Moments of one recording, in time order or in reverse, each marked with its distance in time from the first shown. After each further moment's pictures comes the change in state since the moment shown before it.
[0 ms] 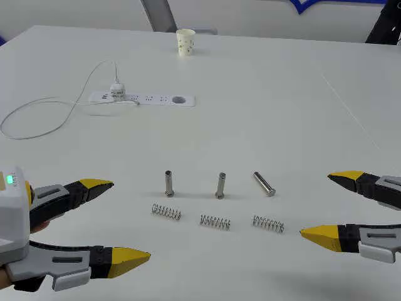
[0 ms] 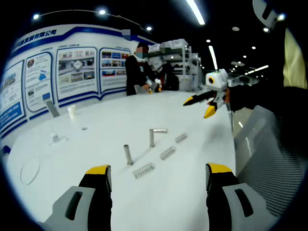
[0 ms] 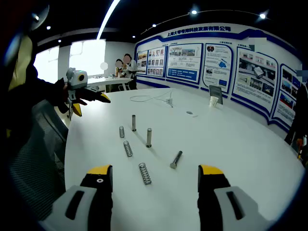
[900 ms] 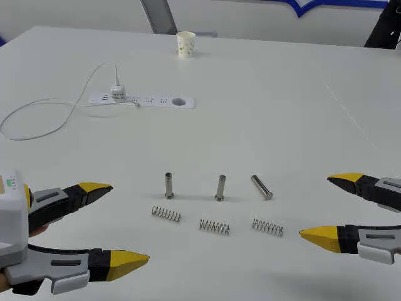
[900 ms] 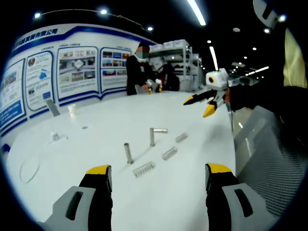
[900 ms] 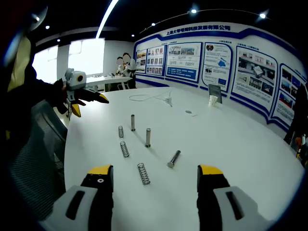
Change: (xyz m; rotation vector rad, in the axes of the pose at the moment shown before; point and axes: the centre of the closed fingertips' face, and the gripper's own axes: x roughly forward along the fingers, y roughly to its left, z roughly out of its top) left arm -0.001 0.001 -0.002 -0.009 -0.002 0.001; right arm 0.000 -0.001 0.003 0.003 0.013 -0.007
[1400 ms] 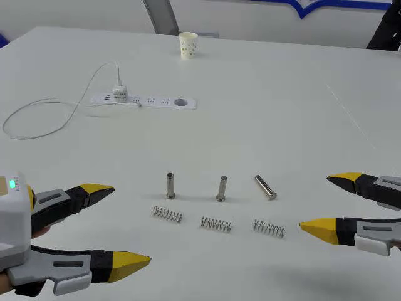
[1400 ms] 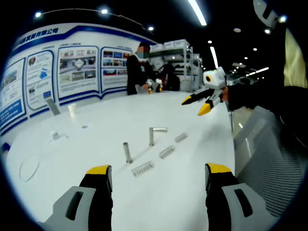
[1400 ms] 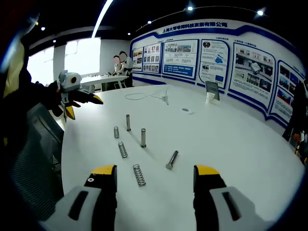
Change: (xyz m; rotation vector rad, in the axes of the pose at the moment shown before) left arm 0.001 -0.003 -0.001 -0.005 0.000 0.002; right arm 0.006 -0.011 0.003 0.026 0.023 -0.023
